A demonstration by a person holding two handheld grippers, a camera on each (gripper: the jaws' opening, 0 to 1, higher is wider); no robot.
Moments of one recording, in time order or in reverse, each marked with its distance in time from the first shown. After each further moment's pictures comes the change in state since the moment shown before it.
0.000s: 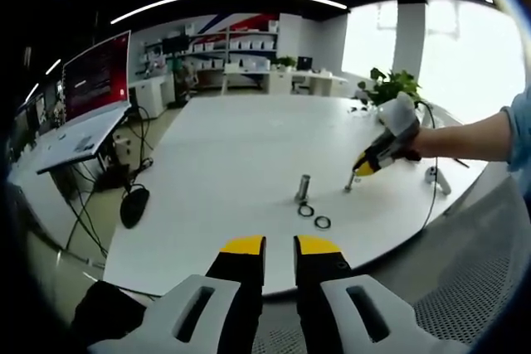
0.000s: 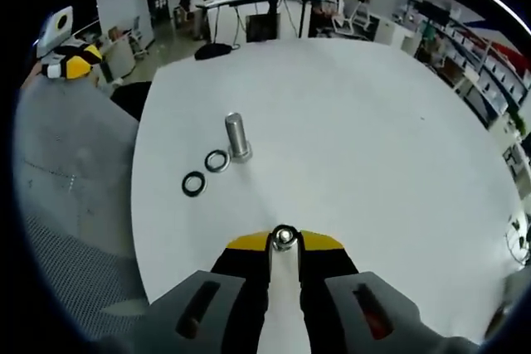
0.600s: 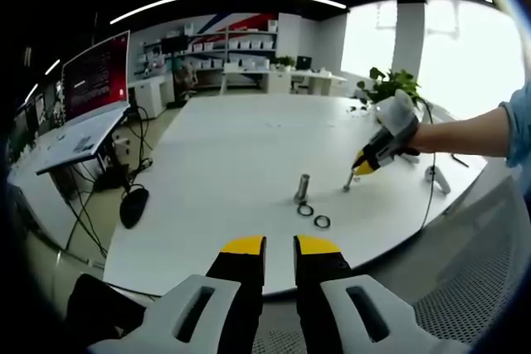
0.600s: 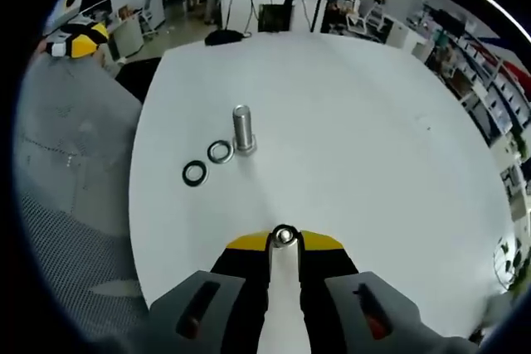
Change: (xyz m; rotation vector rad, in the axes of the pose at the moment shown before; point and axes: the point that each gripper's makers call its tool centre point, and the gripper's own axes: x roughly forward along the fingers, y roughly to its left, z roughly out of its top) left arm 0.000 0.001 -0.001 0.003 0.003 -0.003; right arm -0.001 0.001 0.004 -0.122 0.068 0.001
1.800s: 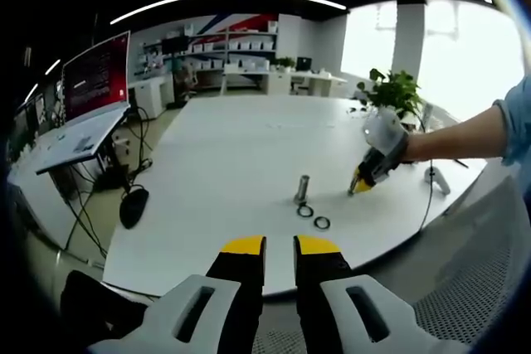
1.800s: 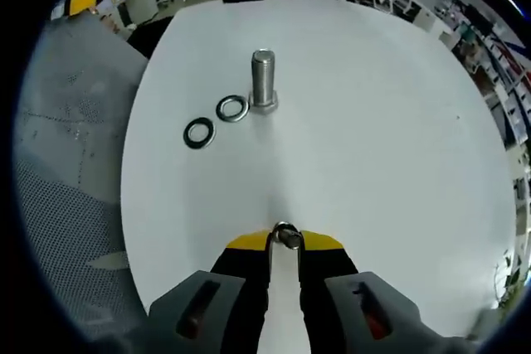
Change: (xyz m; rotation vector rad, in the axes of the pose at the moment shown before) left arm 0.000 -0.001 0.001 -0.003 -0.006 0.000; right arm 0.028 0.020 -0.038 -0.065 0.159 0.077
